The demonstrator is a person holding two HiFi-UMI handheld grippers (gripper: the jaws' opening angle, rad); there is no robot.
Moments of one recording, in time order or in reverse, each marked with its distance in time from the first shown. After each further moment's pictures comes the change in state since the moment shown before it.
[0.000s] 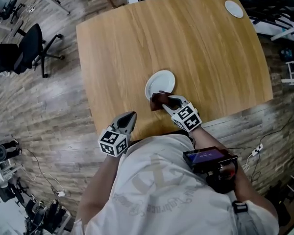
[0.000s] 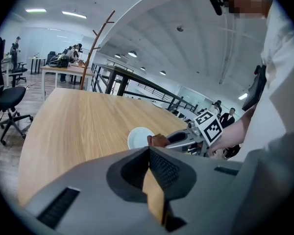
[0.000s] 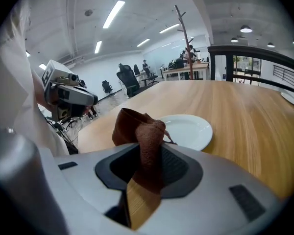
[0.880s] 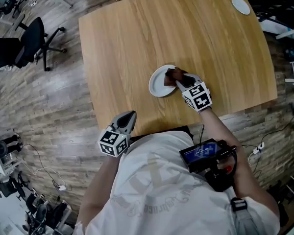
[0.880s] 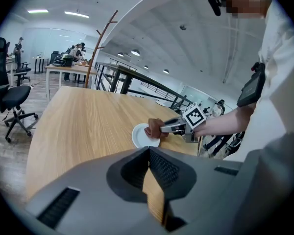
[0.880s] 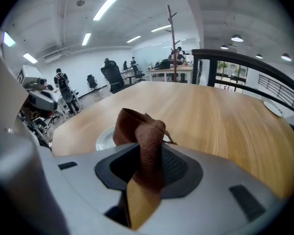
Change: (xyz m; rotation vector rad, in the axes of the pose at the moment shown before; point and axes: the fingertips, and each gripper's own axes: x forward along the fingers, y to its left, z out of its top) left arm -0.019 0.012 -0.015 -0.020 0.018 0.037; right arm 0.002 -0.097 0.026 -0.002 0.025 -0.195
